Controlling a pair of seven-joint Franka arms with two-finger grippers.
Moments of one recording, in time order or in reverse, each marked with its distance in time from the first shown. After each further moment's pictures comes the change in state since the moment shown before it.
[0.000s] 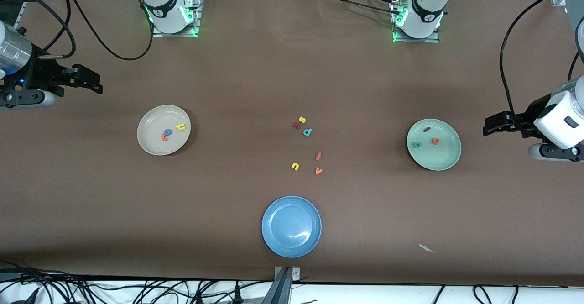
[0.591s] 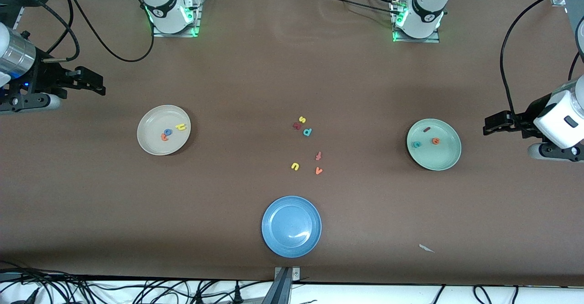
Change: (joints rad) left arm 0.000 0.000 0.000 0.000 0.000 0.000 0.004; right arm 0.010 0.025 -0.004 0.013 0.000 -0.007 -0.007
